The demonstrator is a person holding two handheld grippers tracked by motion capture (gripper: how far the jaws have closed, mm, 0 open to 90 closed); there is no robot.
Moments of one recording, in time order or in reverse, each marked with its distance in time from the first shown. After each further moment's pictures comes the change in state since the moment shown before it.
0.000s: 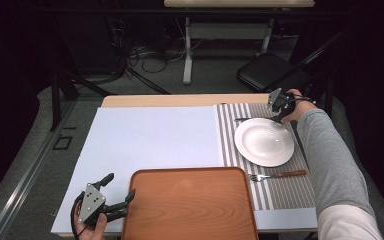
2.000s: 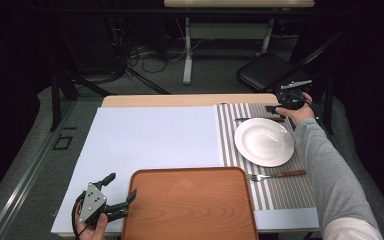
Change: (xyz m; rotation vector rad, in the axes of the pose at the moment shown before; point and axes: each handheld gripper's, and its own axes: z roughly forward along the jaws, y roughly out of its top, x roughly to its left) left arm 0.000 0.001 0.001 0.001 -0.014 0.009; right arm 0.002 -0.021 -0.010 -0.327 -0.015 0.965
